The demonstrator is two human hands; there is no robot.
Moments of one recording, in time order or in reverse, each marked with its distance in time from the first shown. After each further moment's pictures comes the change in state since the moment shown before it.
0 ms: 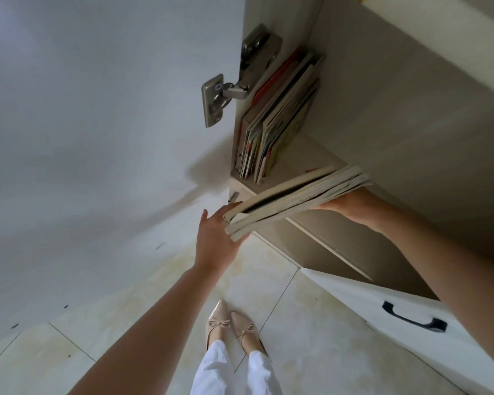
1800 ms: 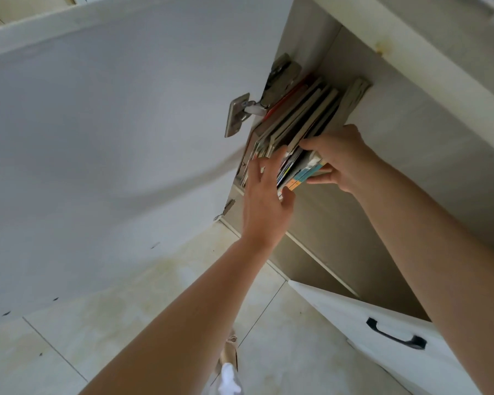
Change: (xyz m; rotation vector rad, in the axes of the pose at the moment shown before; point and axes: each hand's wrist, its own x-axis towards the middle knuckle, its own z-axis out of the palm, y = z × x) left_hand 0.037 0.095 0.016 -0.202 0.266 0.206; right_hand 0.016 -0.142 -0.002 0.304 0.463 0.319
